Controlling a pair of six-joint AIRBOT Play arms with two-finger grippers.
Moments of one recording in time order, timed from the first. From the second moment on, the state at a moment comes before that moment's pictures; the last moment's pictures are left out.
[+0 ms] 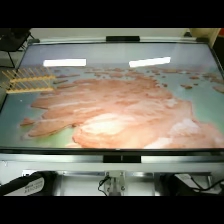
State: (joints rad) left arm 0.01 -1.25 1.91 0.58 -1.21 -1.10; right arm -1.45 -1.10 1.89 -1.89 0.73 1.79
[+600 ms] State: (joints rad) left arm 0.01 -1.25 1.91 0.58 -1.21 -1.10; right arm -1.47 -1.05 1.89 -1.81 0.82 1.77
